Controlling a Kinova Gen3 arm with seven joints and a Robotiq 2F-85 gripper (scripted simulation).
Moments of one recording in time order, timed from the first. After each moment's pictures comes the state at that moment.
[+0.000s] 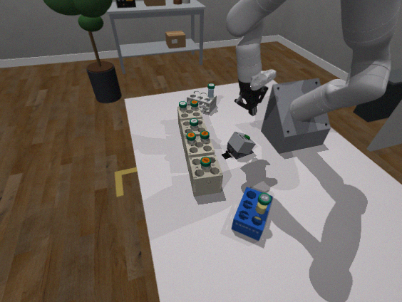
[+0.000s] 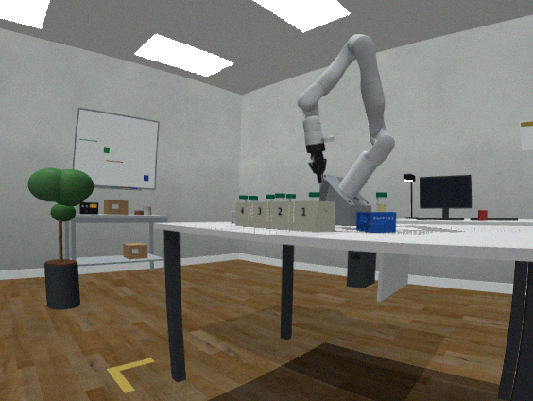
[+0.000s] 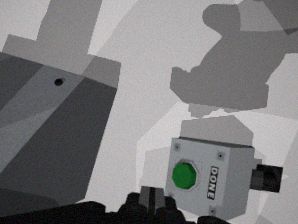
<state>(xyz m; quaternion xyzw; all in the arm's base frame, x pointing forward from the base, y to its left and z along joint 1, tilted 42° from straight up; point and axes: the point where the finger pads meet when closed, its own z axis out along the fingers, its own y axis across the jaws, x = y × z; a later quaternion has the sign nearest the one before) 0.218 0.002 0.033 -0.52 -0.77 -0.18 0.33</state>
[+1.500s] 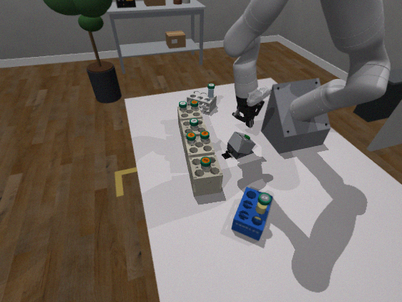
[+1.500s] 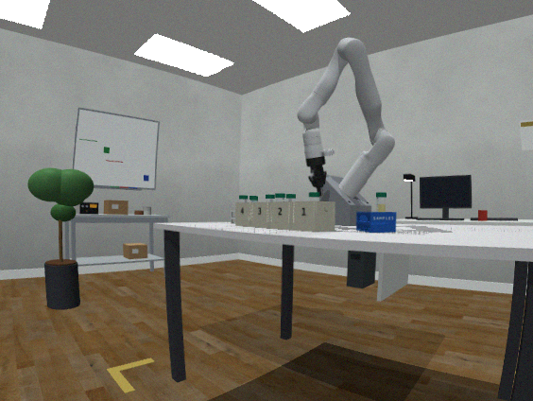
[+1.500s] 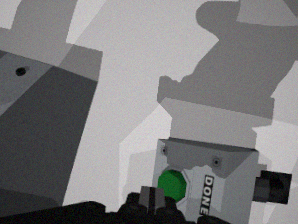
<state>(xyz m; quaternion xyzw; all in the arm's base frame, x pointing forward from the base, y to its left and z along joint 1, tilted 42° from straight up) 0.217 0.038 -0.007 -0.52 -0.77 -0.18 0.33</state>
